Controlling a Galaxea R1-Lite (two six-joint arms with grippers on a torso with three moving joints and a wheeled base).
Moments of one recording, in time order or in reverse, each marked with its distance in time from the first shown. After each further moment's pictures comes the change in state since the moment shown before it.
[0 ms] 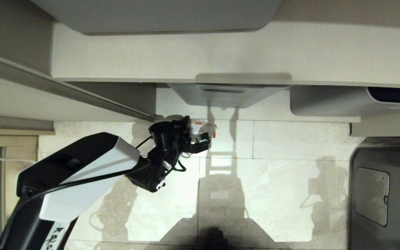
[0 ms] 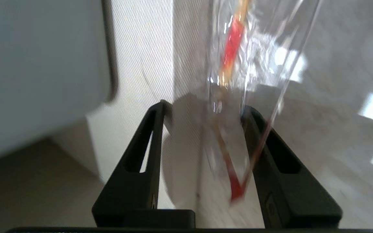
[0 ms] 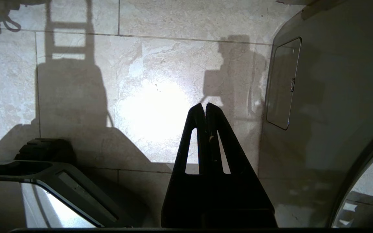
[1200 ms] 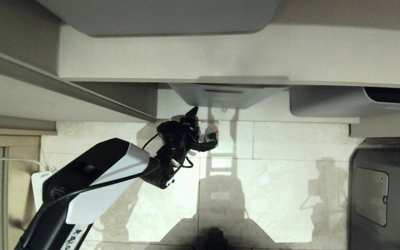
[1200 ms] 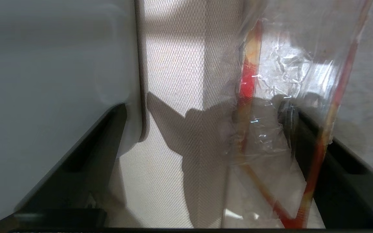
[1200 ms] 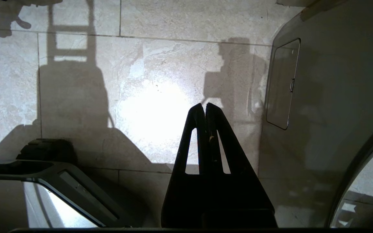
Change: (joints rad) left arm 0.007 0.140 -0.227 -0.013 -0.042 0.094; right arm 0.000 0.000 0.000 0.000 0.000 0.000
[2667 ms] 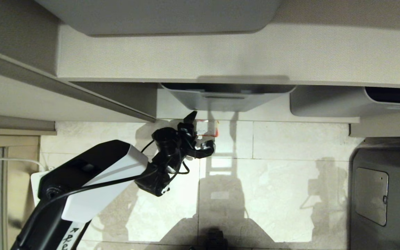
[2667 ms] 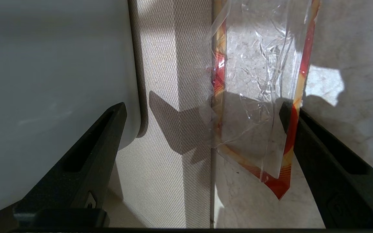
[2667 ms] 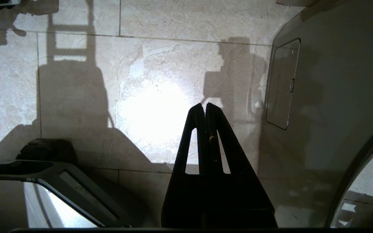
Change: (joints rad) left arm -0.001 -0.033 0.127 -0.125 -0.051 0.040; right arm 0.000 0.000 0.000 0.000 0.000 0.000
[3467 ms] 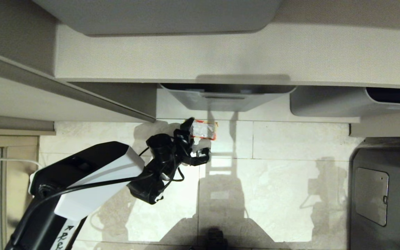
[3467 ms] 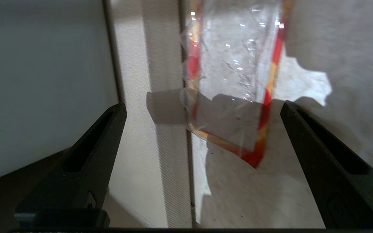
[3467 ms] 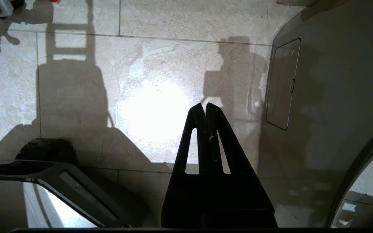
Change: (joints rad) left arm -0.004 -0.054 0.148 -0.088 -0.044 0.002; right arm 0.000 0.000 0.000 0.000 0.000 0.000
